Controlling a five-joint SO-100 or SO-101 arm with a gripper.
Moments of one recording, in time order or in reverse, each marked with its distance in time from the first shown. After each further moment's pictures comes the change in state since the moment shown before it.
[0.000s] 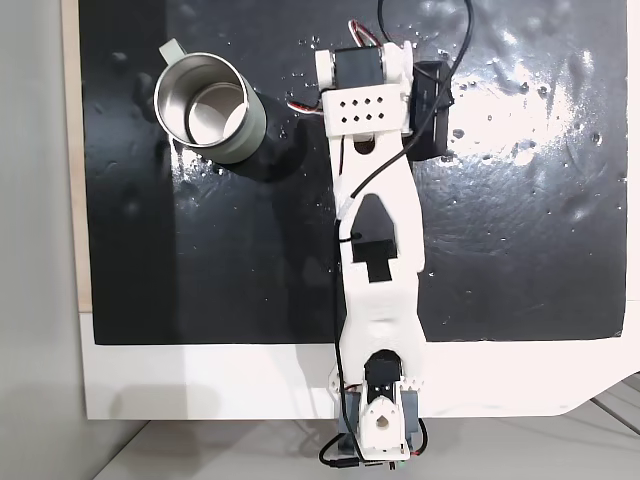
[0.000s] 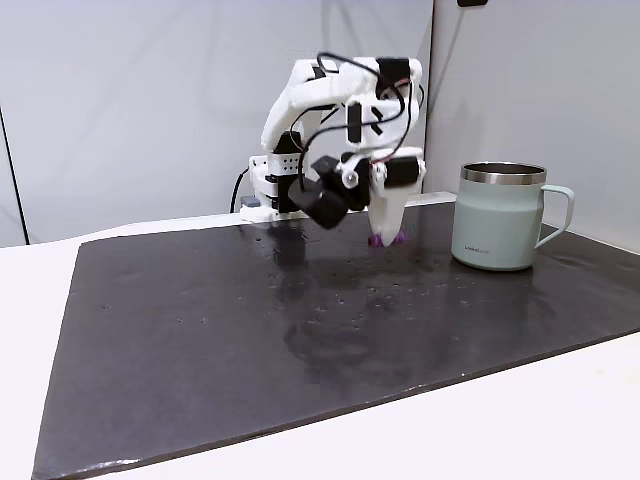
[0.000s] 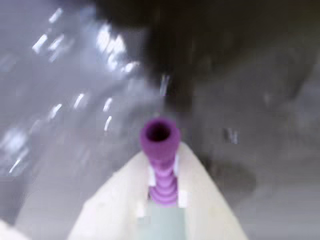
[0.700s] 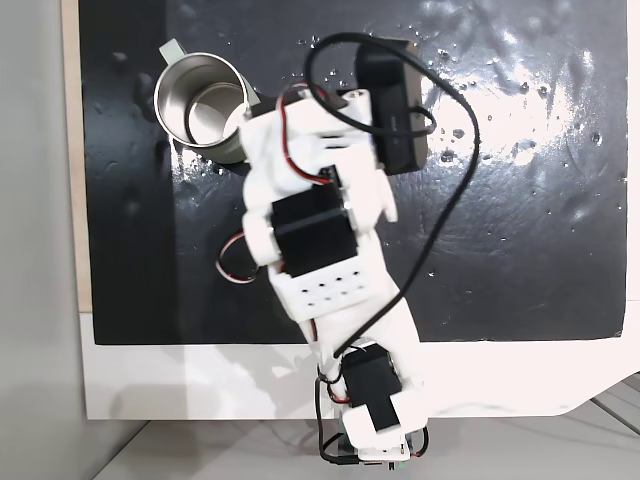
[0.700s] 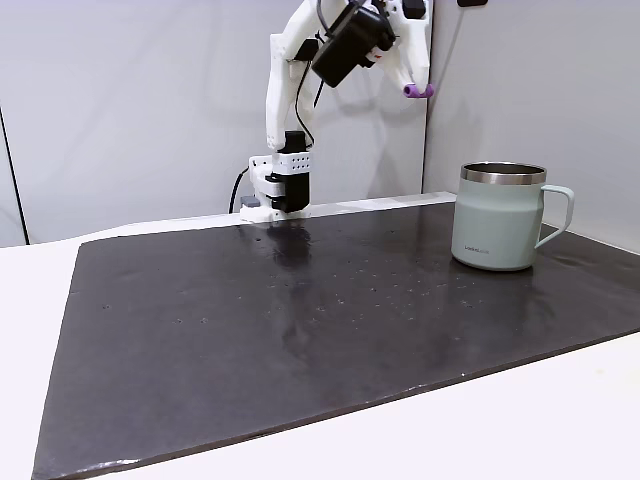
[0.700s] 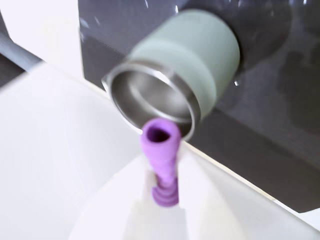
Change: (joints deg) arm -14.8 38.9 8.5 1.1 -6.9
